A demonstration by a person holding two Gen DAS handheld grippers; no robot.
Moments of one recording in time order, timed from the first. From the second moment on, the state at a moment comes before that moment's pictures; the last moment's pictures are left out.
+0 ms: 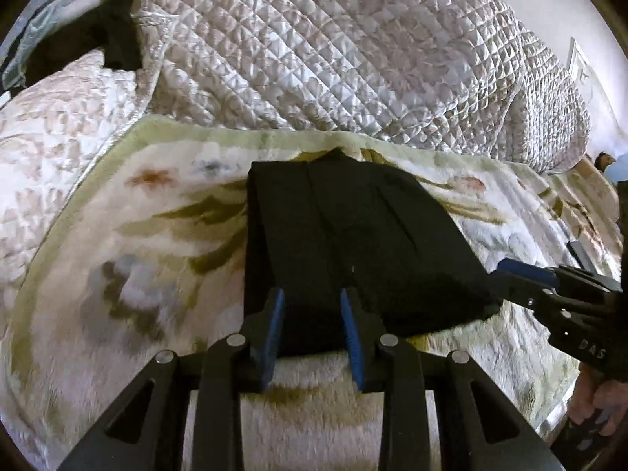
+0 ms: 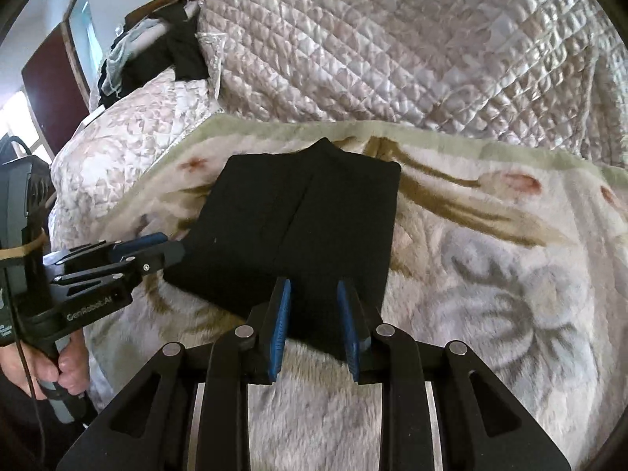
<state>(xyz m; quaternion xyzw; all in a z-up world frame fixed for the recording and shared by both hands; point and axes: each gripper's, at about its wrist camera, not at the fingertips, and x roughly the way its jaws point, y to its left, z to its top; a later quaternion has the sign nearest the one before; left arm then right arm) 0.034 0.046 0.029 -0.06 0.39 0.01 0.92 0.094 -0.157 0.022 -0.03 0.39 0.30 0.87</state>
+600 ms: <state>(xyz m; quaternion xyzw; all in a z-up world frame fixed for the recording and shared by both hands) 0.012 0.045 0.000 -0.06 0.42 0.05 0.90 0.064 -0.168 -0.002 -0.05 0.41 0.27 0.87</state>
